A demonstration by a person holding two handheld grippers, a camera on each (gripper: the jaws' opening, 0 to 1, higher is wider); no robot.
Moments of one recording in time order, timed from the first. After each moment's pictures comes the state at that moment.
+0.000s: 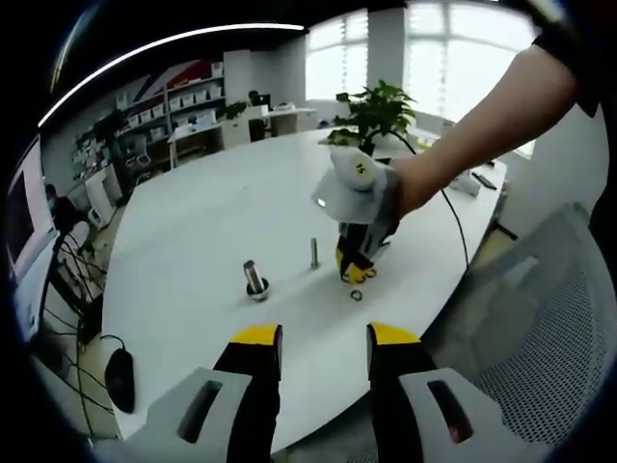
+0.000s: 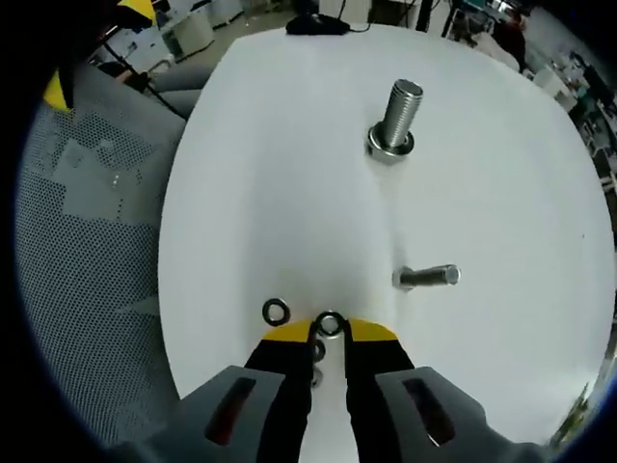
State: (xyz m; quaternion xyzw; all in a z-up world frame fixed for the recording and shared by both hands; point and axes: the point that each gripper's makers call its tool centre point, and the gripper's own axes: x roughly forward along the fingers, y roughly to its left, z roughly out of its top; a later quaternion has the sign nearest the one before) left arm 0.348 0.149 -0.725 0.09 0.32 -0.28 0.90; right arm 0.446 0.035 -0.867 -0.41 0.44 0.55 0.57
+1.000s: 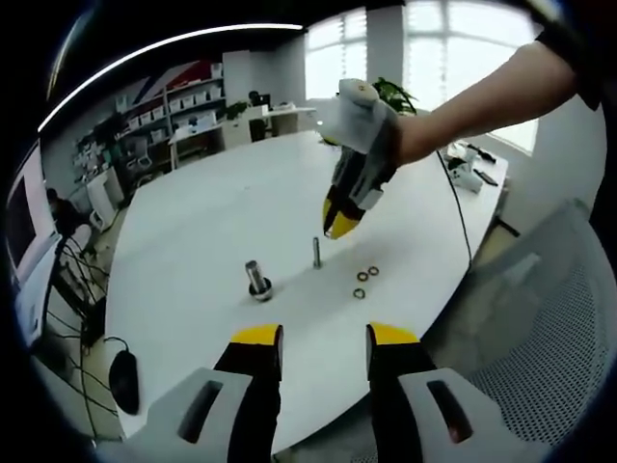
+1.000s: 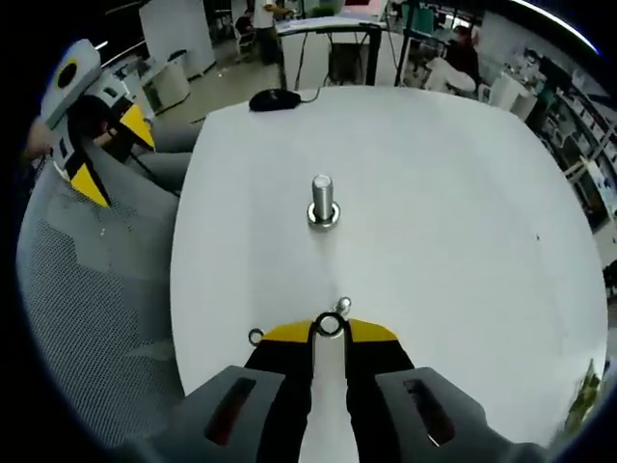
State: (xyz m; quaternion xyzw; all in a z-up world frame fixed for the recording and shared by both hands) left arm 0.348 0.150 -0.725 0.10 0.32 -0.28 0.90; right arm 0.486 0.052 -0.794 -0.35 0.39 0.55 0.65
